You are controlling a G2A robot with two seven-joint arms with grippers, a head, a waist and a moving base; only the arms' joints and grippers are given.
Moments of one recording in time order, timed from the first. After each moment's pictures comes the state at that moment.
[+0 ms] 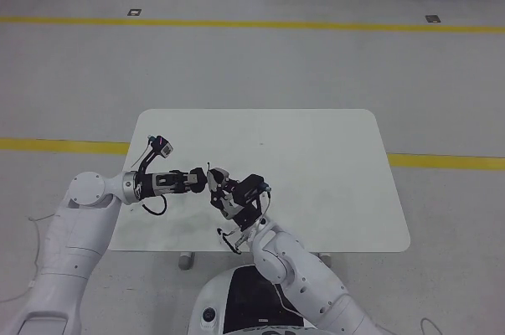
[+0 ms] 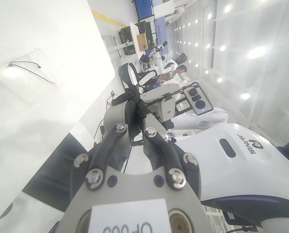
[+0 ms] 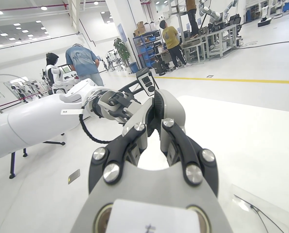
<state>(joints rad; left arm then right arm) 1.17 -1.03 -1.36 -1.25 -0.47 -0.34 -1.39 -1.42 -1.54 0.83 -1.50 -1.19 -0.12 -0.29</state>
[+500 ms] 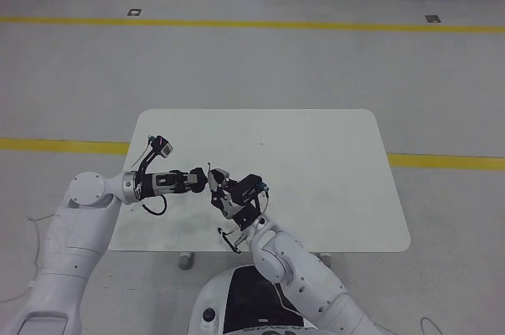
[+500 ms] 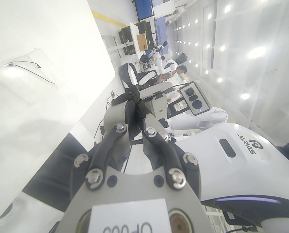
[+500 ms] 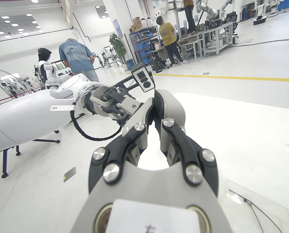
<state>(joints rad) 1.17 -1.03 -1.36 -1.25 -0.47 -0.34 -1.39 -1.41 -1.54 0.82 -1.48 -1.20 -0.10 -0.28</state>
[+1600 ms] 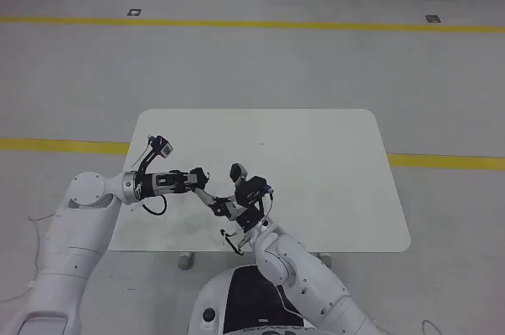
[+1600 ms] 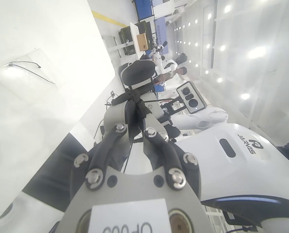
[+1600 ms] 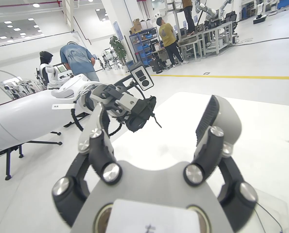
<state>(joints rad) 1.17 -1.03 -1.36 -1.25 -0.47 -0.34 -1.39 -1.44 -1.54 0.84 -1.49 -1.19 -0.12 -0.30</state>
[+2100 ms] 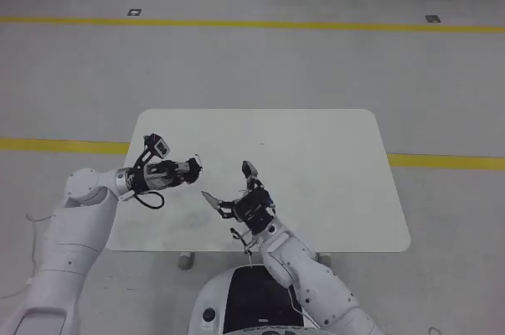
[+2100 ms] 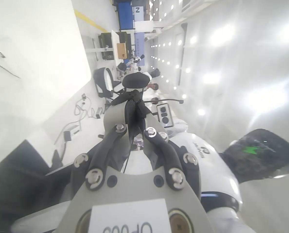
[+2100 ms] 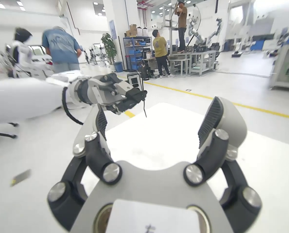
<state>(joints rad) 1.14 -1.02 -1.34 -1.19 -0.71 -0.09 -1.39 -1.49 -1.49 0.88 -1.57 -1.57 -0.02 -0.37</state>
